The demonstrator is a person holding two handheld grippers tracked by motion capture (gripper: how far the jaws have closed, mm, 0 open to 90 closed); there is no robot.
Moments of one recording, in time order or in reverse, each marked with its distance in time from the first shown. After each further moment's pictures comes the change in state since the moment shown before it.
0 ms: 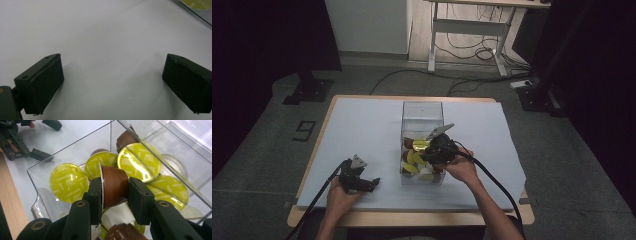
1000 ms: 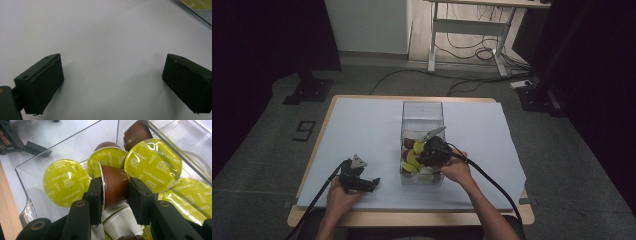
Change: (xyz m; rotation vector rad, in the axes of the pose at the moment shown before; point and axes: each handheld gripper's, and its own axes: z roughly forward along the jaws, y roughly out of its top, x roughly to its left) left arm 0.000 0.000 0.000 -0.001 0.001 0.000; right arm 0.005 0.000 0.023 0.041 0.011 -0.023
